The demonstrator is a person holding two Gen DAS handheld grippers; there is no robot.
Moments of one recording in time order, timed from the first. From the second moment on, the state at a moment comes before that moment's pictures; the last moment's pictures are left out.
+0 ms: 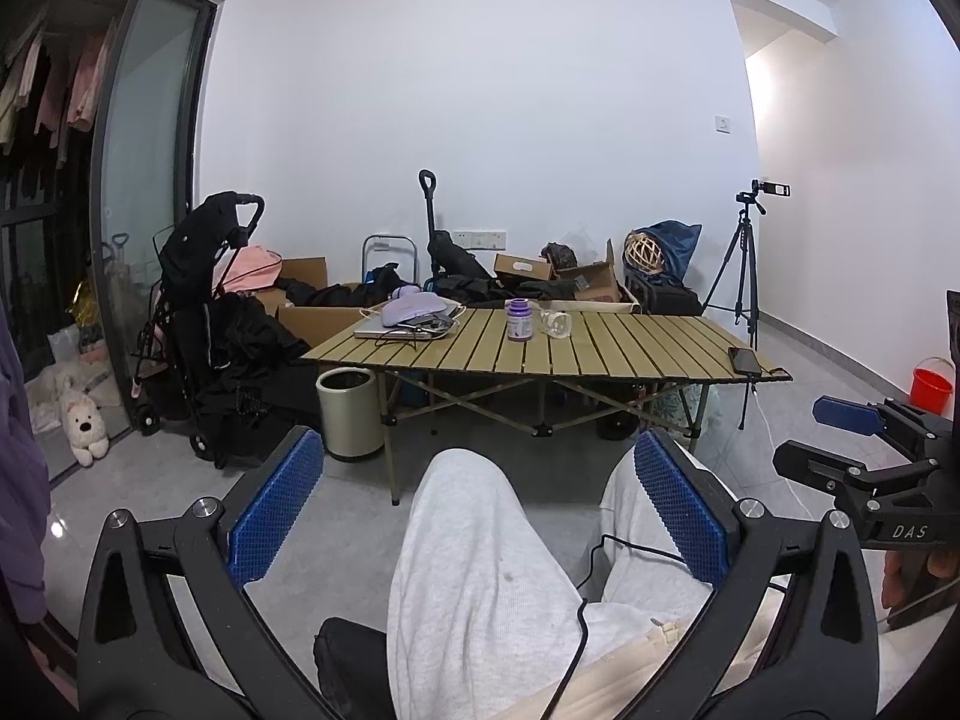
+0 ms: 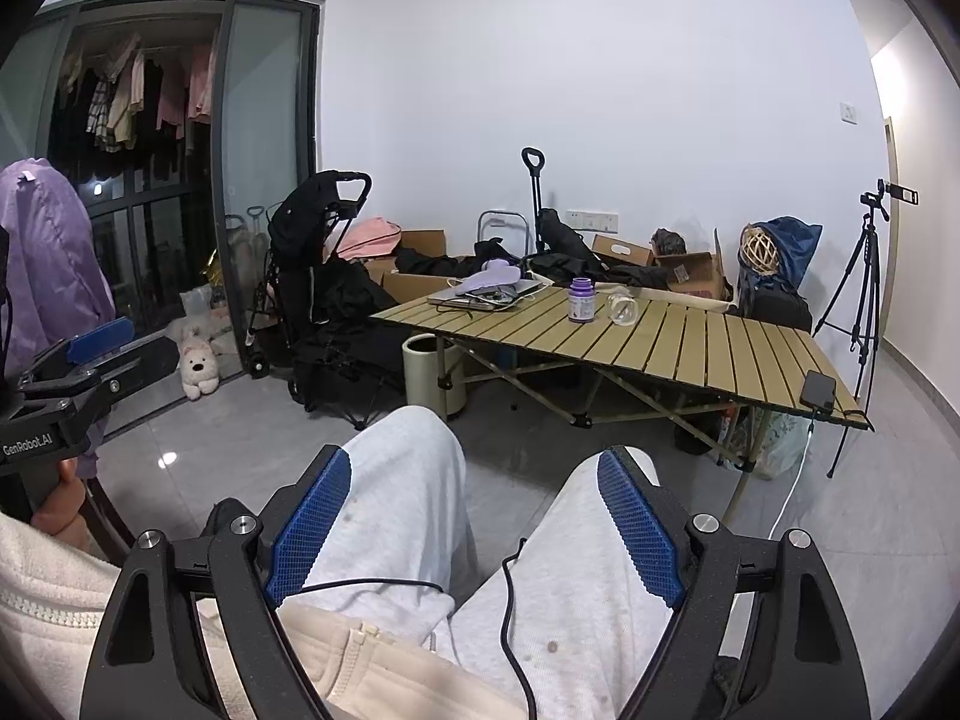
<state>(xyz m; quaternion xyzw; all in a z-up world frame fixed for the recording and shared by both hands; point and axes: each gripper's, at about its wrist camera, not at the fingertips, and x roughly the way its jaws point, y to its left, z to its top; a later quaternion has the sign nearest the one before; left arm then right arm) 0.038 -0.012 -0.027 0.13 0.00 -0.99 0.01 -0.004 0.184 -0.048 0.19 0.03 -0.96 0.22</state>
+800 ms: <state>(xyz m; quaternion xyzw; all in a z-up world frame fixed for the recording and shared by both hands) 0.039 -0.017 -0.025 0.14 0.00 -0.99 0.00 -0.002 0.183 -0.047 0.19 0.03 -0.96 0.22</state>
